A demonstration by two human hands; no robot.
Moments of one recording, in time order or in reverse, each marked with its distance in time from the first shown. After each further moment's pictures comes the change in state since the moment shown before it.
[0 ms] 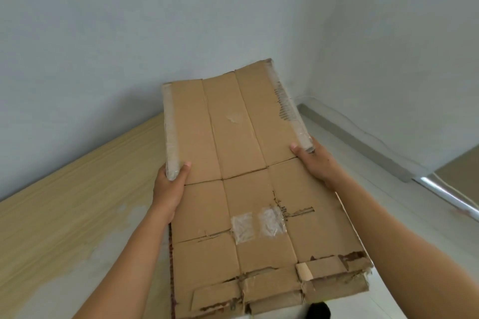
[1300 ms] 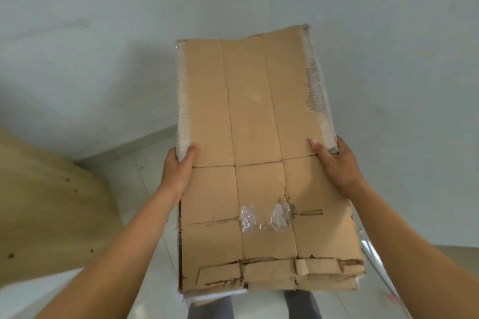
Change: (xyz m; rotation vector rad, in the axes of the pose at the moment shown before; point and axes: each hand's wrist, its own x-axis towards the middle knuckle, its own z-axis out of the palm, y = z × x) left_hand 0.146 0.062 0.711 -0.066 0.071 -0.202; right_hand 0.466 0.321 -0.451 -0.012 0.008 0.075
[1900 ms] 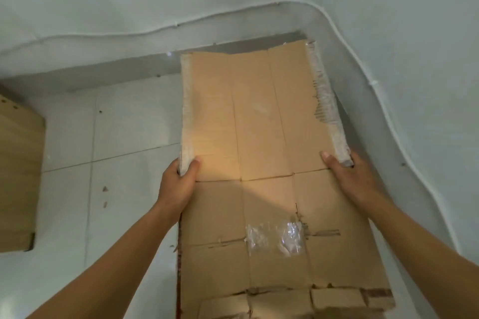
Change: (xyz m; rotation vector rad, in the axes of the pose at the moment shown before) left_hand 0.216 -0.372 0.195 0.009 0.231 -0.102; right_hand 0.282 0.393 0.201 -0.130 -0.235 -0.034
